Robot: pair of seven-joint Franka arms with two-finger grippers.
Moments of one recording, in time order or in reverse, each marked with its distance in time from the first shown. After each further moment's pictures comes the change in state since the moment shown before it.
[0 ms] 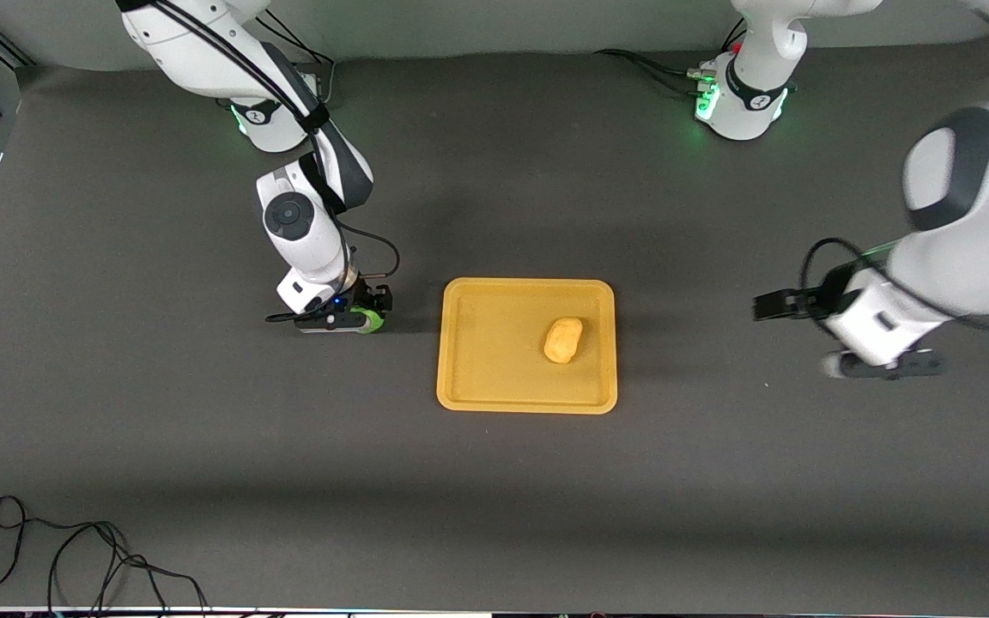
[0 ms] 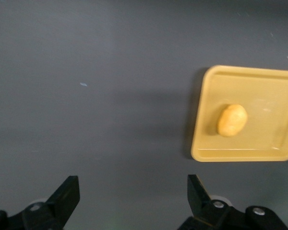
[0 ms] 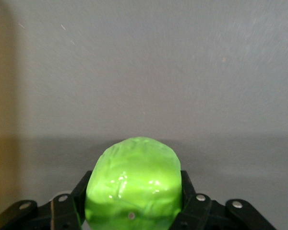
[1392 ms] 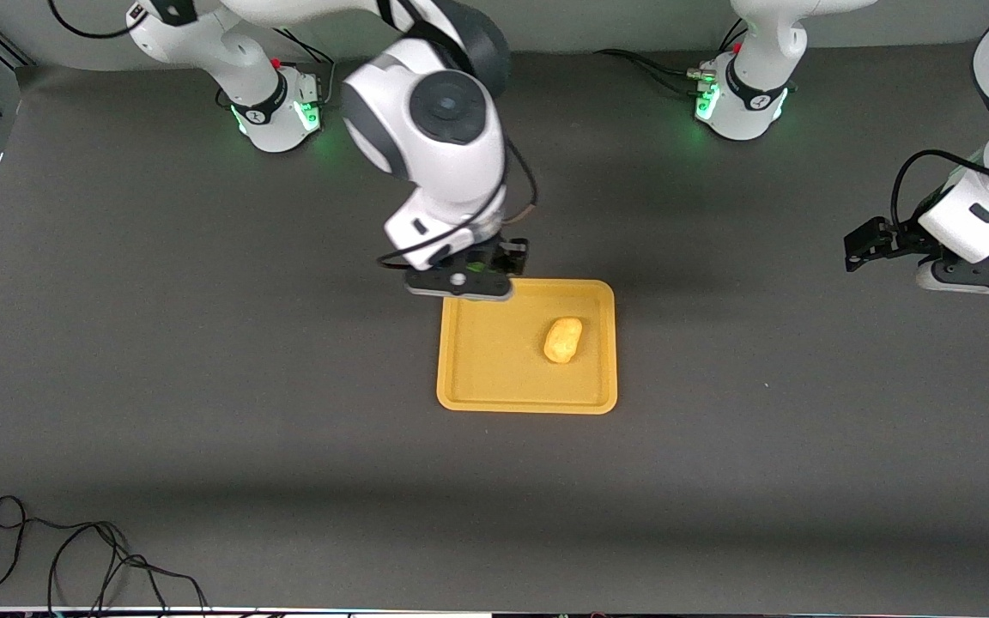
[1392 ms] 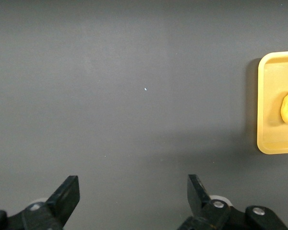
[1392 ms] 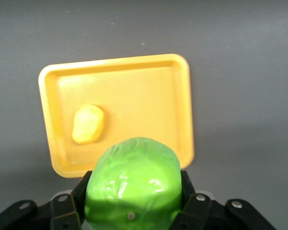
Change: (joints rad) left arm 0.108 -0.319 -0.007 -0.396 0.106 0.217 0.219; right arm 0.268 0.351 0.013 1.194 0.002 -0.870 0.444
